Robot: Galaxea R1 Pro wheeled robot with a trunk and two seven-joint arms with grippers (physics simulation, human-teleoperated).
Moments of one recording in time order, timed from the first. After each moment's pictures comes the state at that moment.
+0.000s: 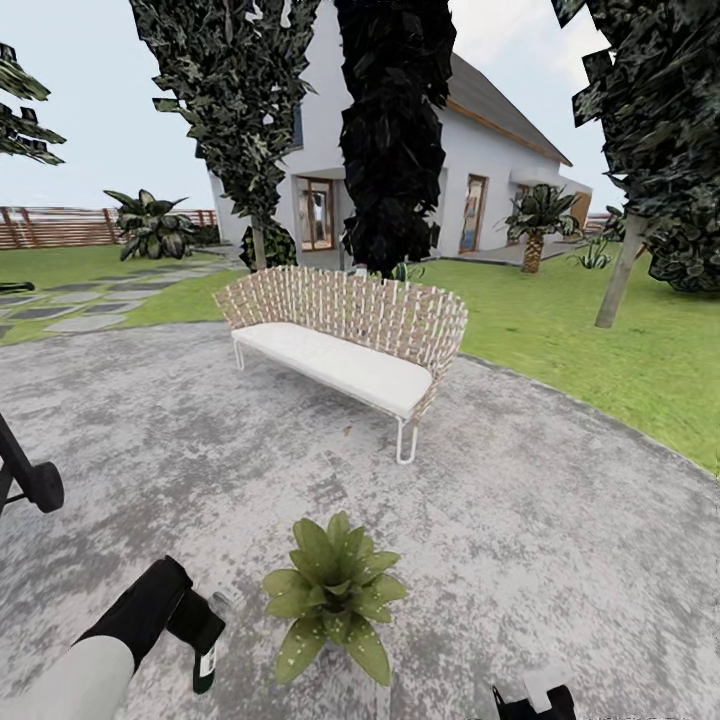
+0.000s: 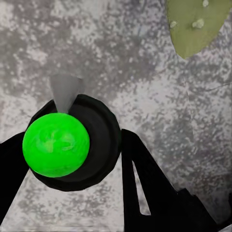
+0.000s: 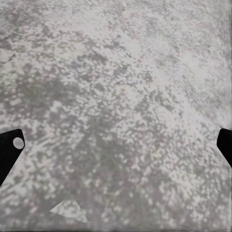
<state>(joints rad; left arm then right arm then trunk) -0.63 0.11 0.15 -0.55 -0.87 0.63 -0.85 -0.33 -0.08 -0.21 -0.24 0.43 -0.40 -0.01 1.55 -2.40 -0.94</state>
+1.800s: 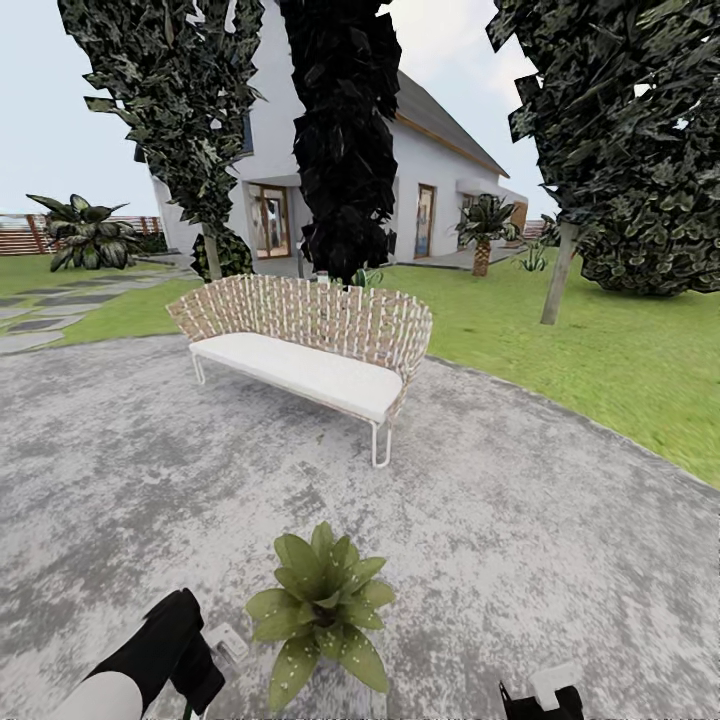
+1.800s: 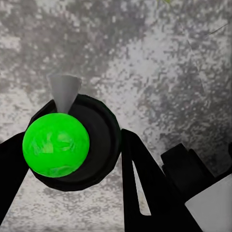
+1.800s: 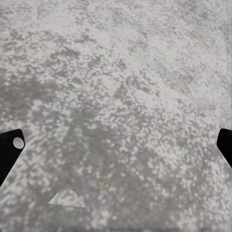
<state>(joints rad) -0.55 0.07 0.10 -0.54 -1.02 0.67 -0.90 -0.33 -0.09 -0.22 -0.24 0.39 -0.41 -0.02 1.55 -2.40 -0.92</state>
